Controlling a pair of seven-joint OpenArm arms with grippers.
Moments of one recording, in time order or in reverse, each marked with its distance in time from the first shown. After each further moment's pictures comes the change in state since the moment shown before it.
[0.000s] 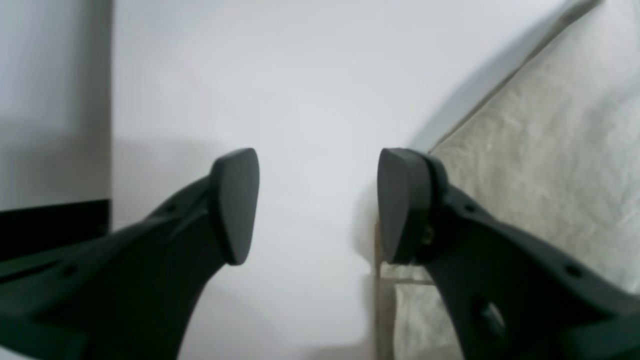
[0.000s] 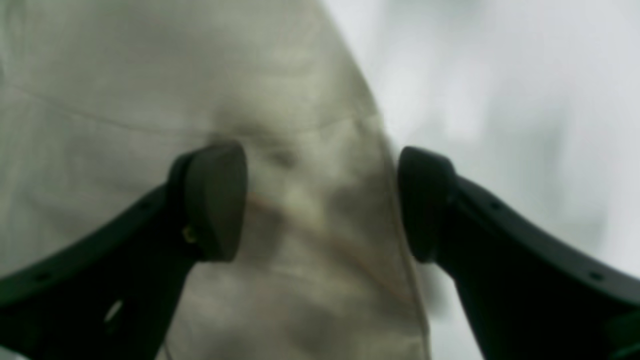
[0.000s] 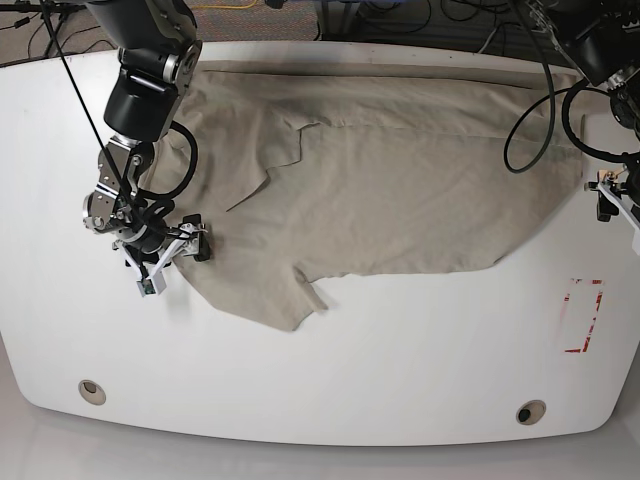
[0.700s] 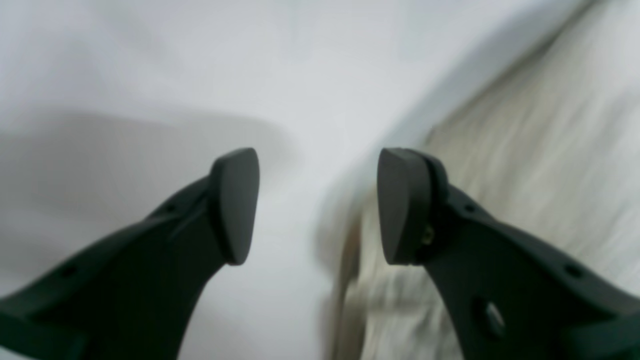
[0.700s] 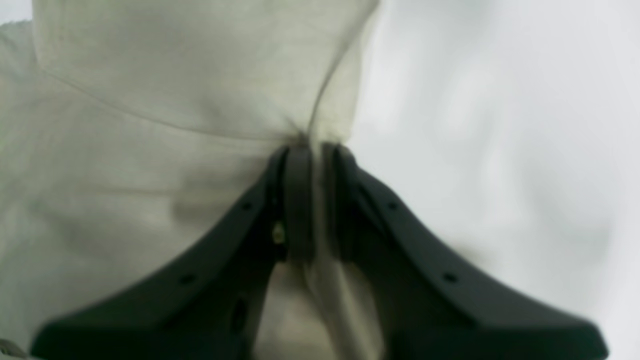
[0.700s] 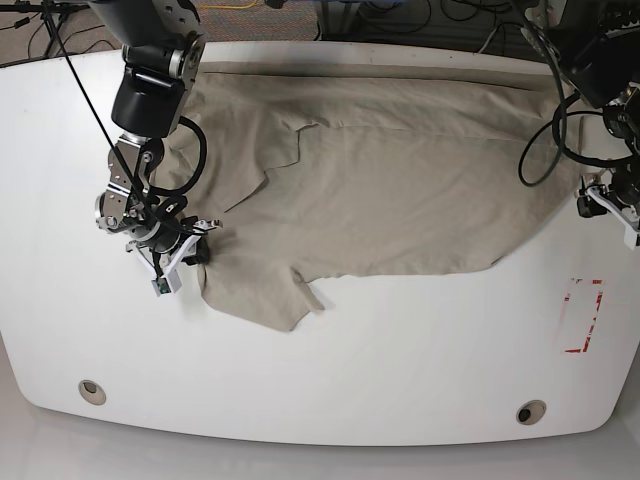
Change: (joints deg) left arm -6.6 1.2 -3.7 -18.0 0.0 0.0 -2.6; right arm -0.8 -1.0 -3.7 0.0 0.0 0.0 1.6
